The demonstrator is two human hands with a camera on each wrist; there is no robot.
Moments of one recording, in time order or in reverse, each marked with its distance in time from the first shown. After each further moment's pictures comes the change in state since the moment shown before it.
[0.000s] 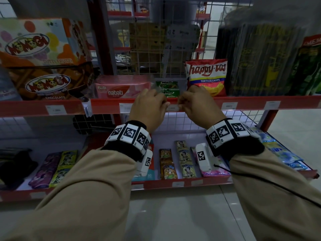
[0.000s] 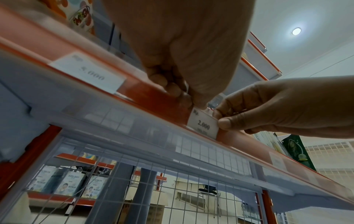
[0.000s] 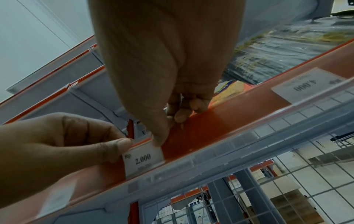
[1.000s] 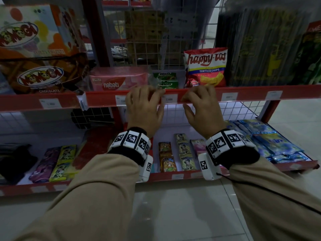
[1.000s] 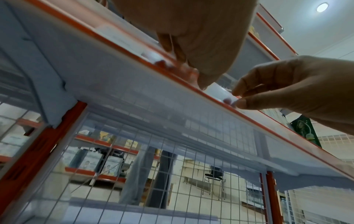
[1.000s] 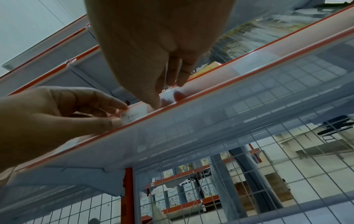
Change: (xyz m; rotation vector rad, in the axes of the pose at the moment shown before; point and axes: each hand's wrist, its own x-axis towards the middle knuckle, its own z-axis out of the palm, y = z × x) left_hand -0.031 0.001 0.025 0.091 0.260 -0.018; right_hand -0.040 0.009 0.024 -0.014 0.350 -0.106
